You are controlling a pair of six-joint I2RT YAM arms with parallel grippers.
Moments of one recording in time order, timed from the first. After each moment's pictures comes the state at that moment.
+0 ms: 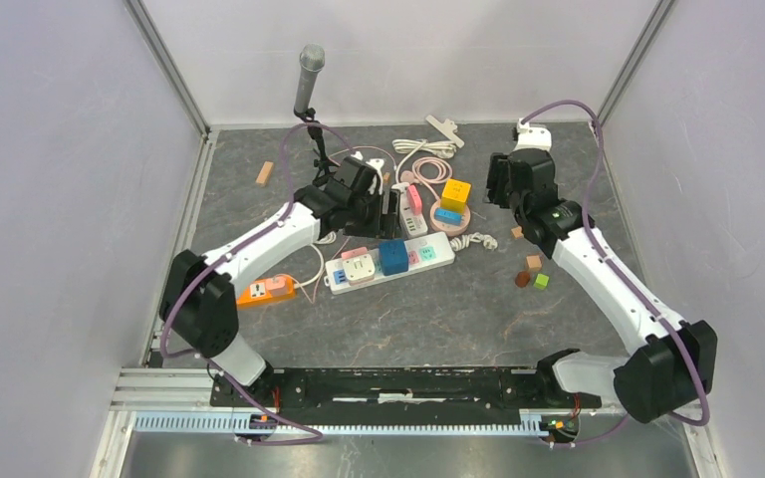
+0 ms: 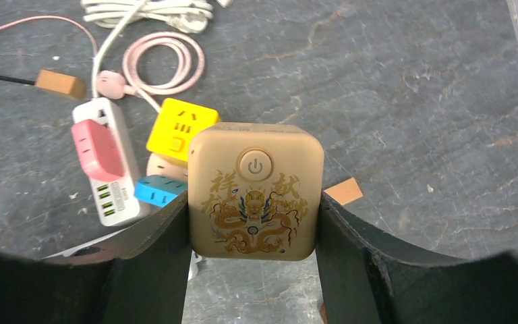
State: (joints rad) left arm -0.64 1.62 1.27 -0.55 0.10 -0.44; right arm 0.41 1.24 1.09 -0.35 0.39 0.25
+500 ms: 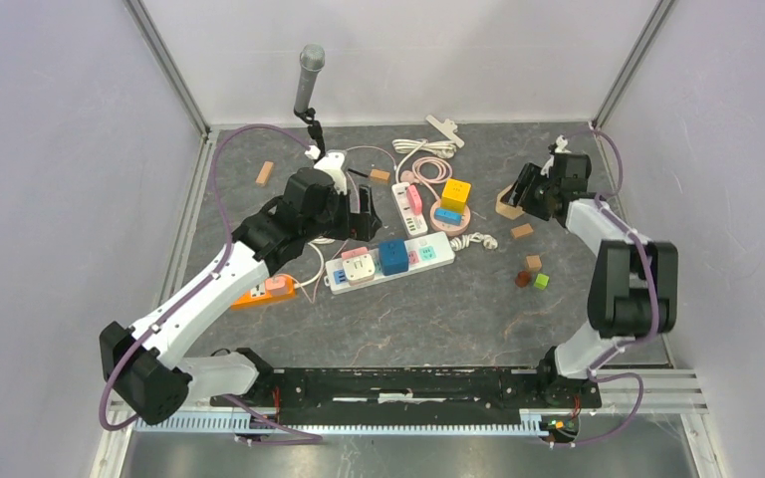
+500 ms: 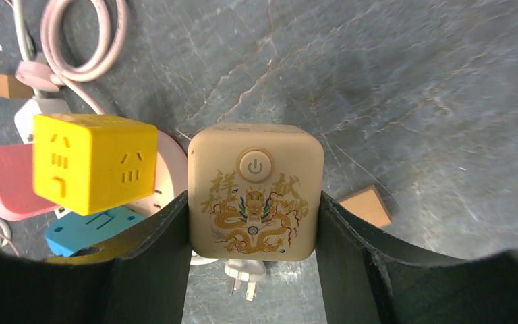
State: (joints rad) left arm -0.64 1.24 1.15 -0.51 -0.03 -0.41; right arm -0.04 1.58 1.01 -0.17 -0.18 0.38
